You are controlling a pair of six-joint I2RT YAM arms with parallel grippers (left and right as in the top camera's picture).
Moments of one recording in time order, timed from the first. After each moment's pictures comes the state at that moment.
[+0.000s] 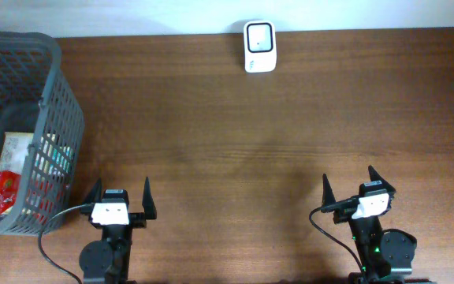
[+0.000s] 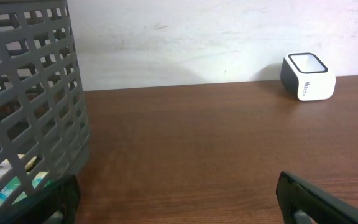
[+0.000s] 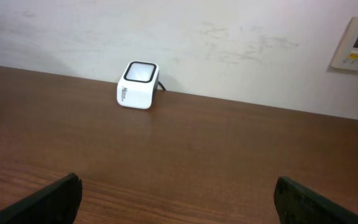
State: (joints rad) left arm 0.00 0.02 0.02 -0.08 -0.01 0.05; right arm -0.05 0.01 0.01 -0.06 -0.18 -0.10
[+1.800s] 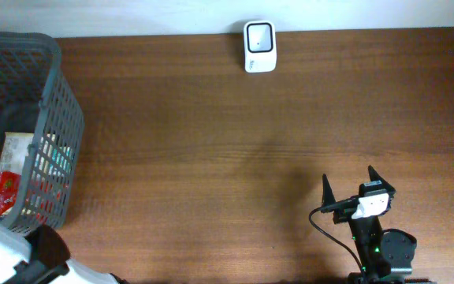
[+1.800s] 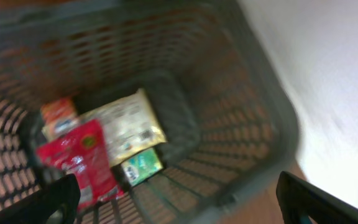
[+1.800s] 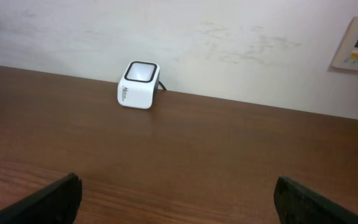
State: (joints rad) left arm 0.66 1.84 2.59 -1.63 0.02 -0.54; right arm -0.05 0.01 0.01 -0.06 -0.18 -0.10
